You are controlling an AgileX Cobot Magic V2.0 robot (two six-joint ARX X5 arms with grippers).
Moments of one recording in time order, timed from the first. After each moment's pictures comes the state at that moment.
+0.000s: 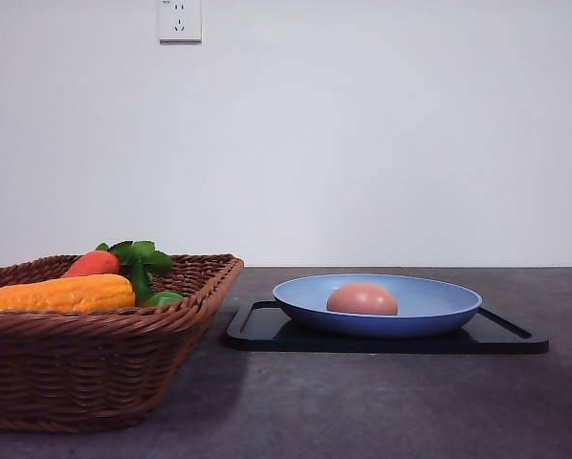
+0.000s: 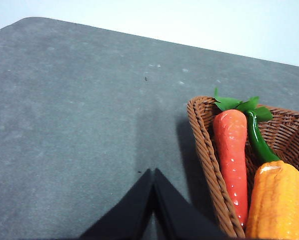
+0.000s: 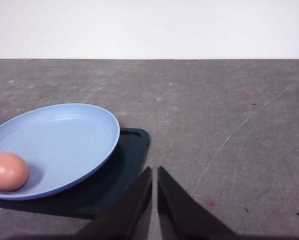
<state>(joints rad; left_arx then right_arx) 0.02 0.00 0.06 -0.25 0.06 -0.17 0.10 0.08 0.02 -0.05 -0.08 0.08</state>
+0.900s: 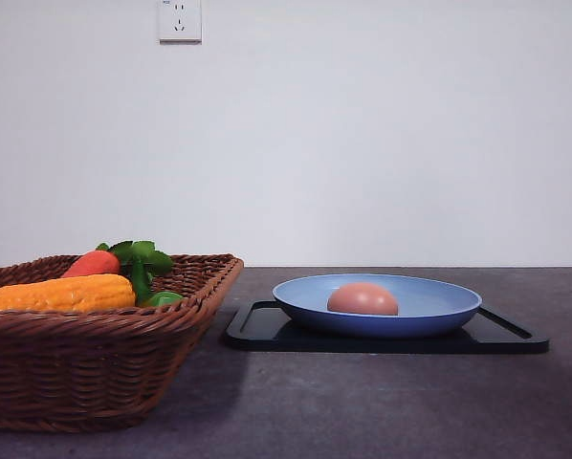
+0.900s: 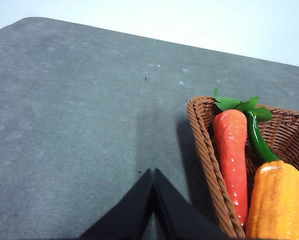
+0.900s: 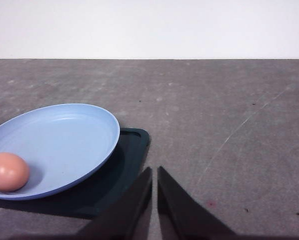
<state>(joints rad) 0.02 0.00 0.06 -0.25 0.06 -0.17 0.10 0.08 0.02 -0.05 -0.08 0.08</state>
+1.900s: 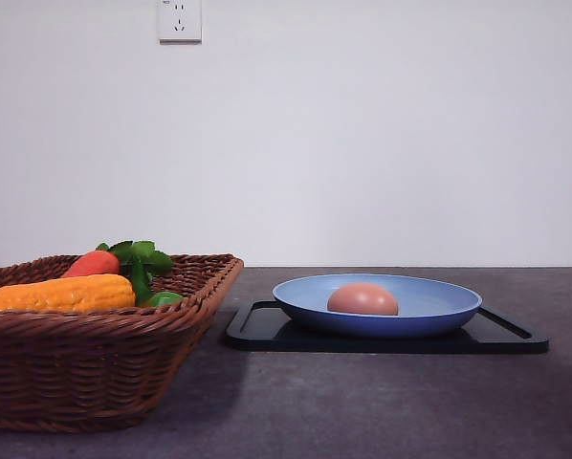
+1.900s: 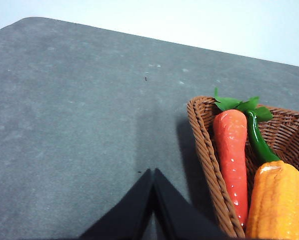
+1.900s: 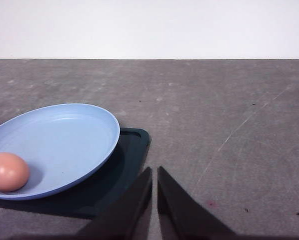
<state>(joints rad) 0.02 0.00 0.06 -0.25 0.06 -0.17 0.10 0.08 0.02 -0.05 -0.08 0.08</state>
